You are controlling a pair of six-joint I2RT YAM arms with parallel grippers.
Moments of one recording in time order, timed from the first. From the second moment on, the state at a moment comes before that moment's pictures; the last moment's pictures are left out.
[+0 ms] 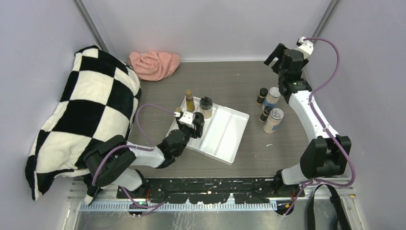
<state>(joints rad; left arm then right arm) -0.91 1.44 0.35 1.04 -0.49 -0.11 0.08 1.45 1.29 -0.08 0.33 0.47</state>
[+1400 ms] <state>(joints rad) -0.91 1.46 0.35 0.99 -0.50 -0.19 0.08 1.48 1.28 -0.05 0.34 0.47</state>
